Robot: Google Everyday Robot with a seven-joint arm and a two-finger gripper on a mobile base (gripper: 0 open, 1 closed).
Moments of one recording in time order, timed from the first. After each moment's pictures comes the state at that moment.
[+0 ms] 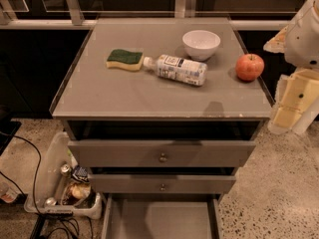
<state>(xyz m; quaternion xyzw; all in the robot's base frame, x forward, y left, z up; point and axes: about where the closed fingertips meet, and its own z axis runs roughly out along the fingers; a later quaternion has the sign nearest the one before) 0.438 -0.217 0.976 -0.60 0.78 -0.03 0.16</state>
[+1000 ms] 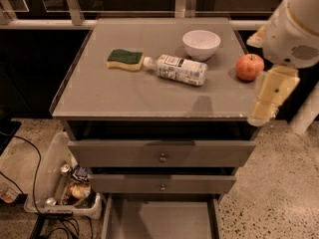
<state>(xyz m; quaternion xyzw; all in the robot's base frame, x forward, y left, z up) 0.460 -0.197 0.972 -0.61 0.77 -0.05 0.18</state>
